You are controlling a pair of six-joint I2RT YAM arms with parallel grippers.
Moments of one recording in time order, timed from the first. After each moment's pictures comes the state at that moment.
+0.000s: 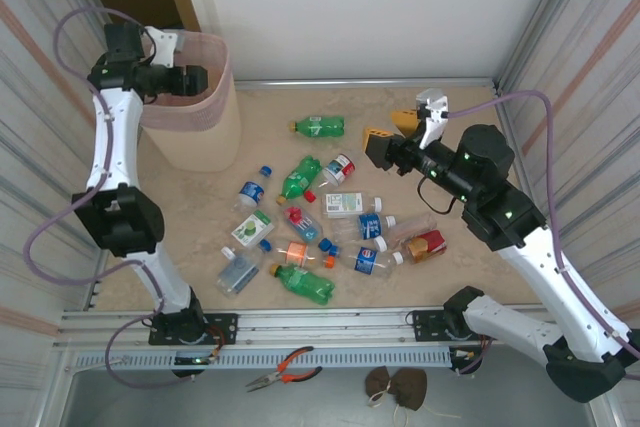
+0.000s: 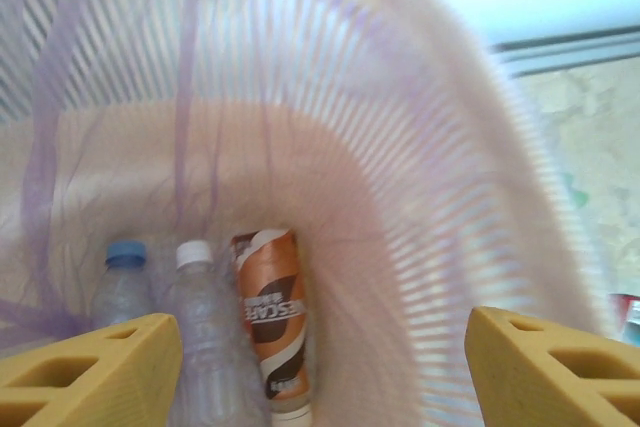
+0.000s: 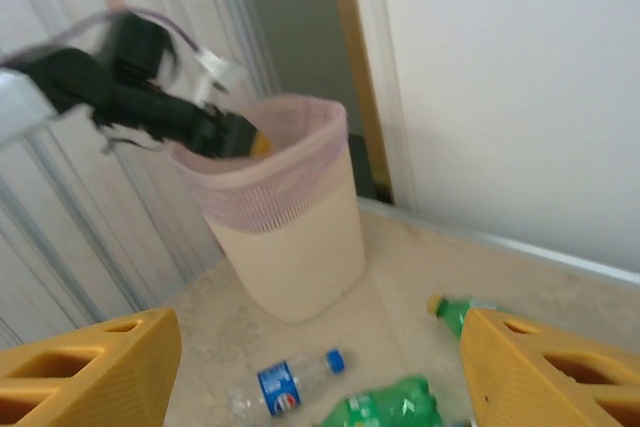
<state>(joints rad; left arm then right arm) 0.14 1.82 2.02 -0.90 0.45 0.17 0.60 0.92 1.17 -0.31 -0.12 0.26</state>
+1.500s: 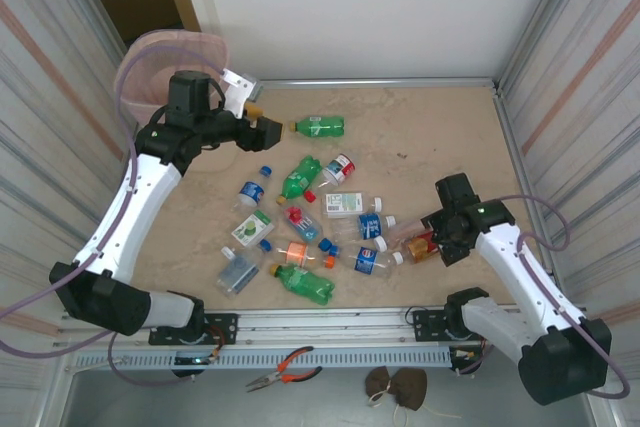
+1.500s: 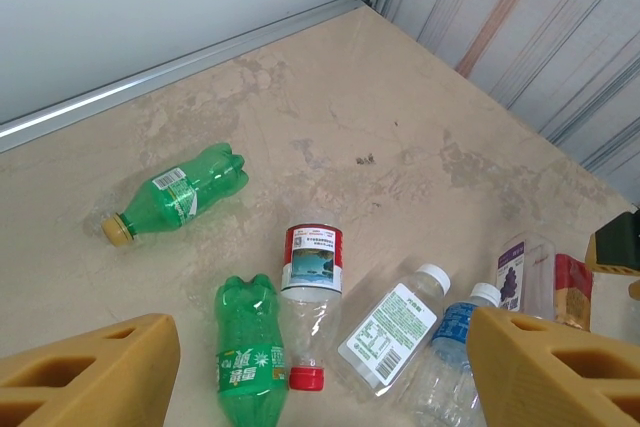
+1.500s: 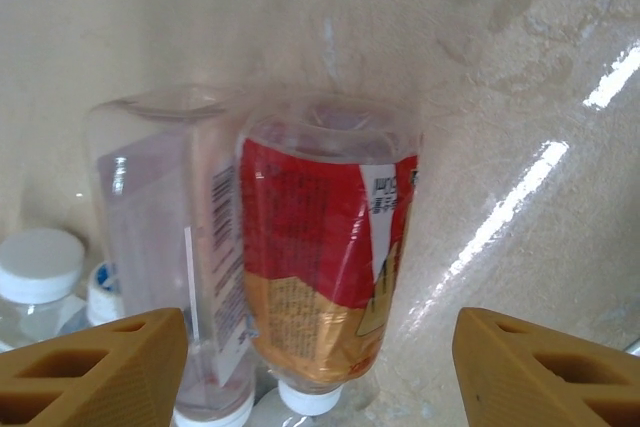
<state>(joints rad) -0.30 1.35 1.46 -0.66 0.53 0.07 0.26 0.95 0.73 -1.09 0.03 1.38</state>
